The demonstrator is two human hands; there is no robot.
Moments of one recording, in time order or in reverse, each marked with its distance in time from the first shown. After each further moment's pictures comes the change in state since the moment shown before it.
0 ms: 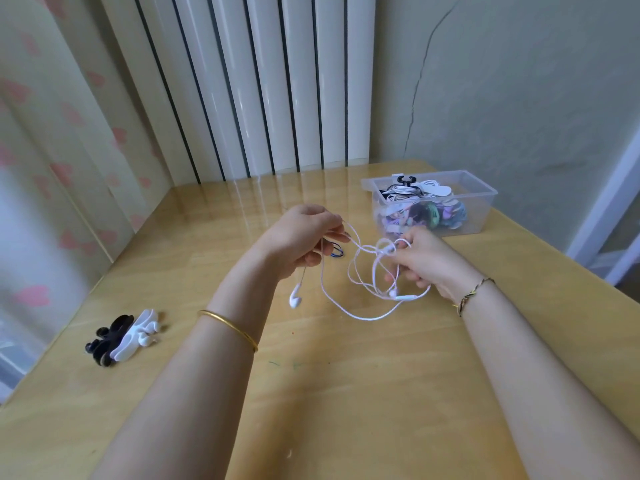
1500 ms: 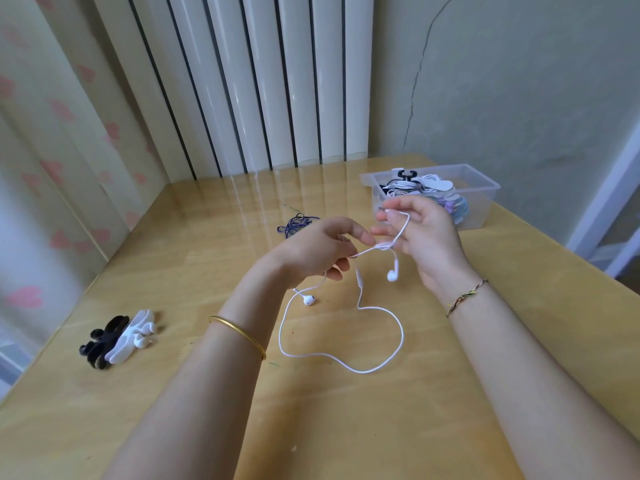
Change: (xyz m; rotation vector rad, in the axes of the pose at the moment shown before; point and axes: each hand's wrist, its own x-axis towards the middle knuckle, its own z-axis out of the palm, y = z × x) left_hand 0.005 -0.015 0.011 0.229 -0.238 0.096; right_hand -0.006 -0.018 0.012 0.549 0.229 -0.228
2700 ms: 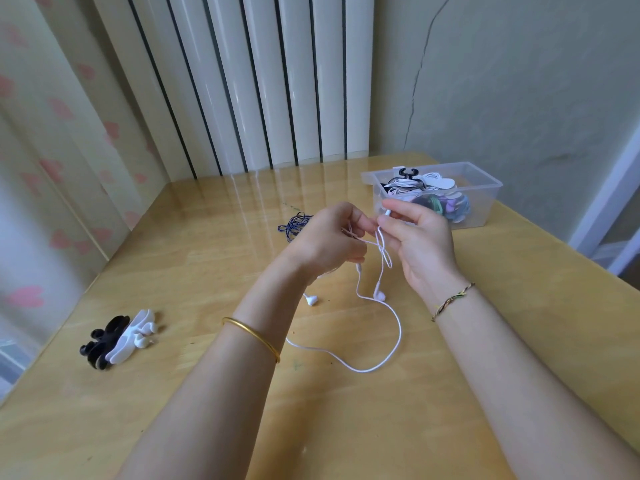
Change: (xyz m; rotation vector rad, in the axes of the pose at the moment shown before) left_hand 0.005 0.006 0.011 -0.045 0.151 0.126; right_hand 0.000 0.009 0.015 0.237 0.129 0.065
